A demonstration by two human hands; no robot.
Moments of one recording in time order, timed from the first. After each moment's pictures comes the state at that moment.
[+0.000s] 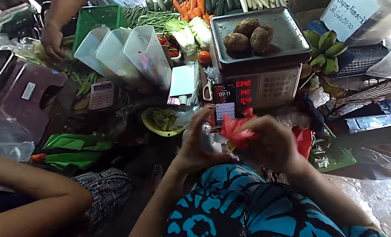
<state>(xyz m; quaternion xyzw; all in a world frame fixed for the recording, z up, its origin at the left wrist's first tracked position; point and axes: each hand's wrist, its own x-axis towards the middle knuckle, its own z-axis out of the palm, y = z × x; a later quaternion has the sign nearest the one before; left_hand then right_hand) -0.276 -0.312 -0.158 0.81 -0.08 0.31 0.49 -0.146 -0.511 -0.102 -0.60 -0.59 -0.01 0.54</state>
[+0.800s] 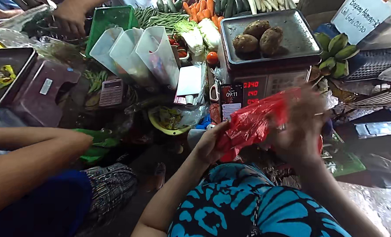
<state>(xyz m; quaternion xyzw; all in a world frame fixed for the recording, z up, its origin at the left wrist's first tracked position) -0.251 -0.342 -0.149 0.27 0.14 -0.03 0.95 -0.133 -0.529 -0.111 -0.84 -0.43 -0.21 0.26</state>
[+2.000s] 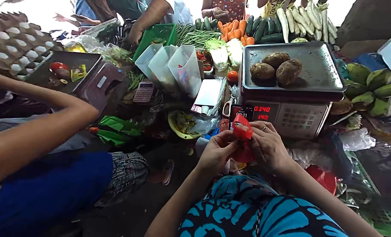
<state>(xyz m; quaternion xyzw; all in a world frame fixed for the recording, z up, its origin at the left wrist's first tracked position) -0.240 -0.365 -0.113 0.44 0.13 0.20 0.86 -0.083 -0.475 -0.121 -0.63 -0.67 -0.09 0.38</state>
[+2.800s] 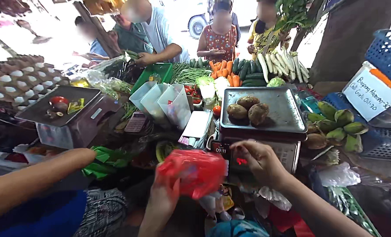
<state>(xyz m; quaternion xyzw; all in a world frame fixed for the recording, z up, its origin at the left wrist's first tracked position) -0.287 -0.339 -0.122 0.85 0.38 0.31 0.20 -0.009 -0.477 -0.060 -0.67 -0.59 0.03 0.45</state>
